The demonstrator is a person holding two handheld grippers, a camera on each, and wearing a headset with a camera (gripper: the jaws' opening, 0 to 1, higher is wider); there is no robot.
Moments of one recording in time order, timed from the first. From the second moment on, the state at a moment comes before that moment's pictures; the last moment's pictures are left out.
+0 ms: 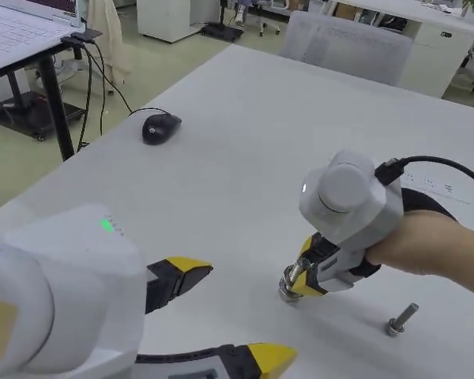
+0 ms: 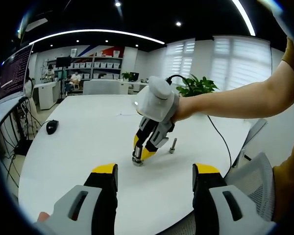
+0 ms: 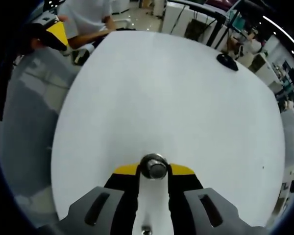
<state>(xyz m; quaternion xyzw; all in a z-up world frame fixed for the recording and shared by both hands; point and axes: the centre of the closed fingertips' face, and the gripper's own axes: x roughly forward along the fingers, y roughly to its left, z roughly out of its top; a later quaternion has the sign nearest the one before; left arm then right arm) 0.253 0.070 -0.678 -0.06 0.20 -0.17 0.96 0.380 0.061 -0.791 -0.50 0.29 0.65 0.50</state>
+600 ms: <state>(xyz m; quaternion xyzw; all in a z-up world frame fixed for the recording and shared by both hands) 0.254 0.071 -0.682 -0.06 0.21 -0.17 0.96 0.379 0.060 -0.806 -0.49 0.30 0.65 0.50</state>
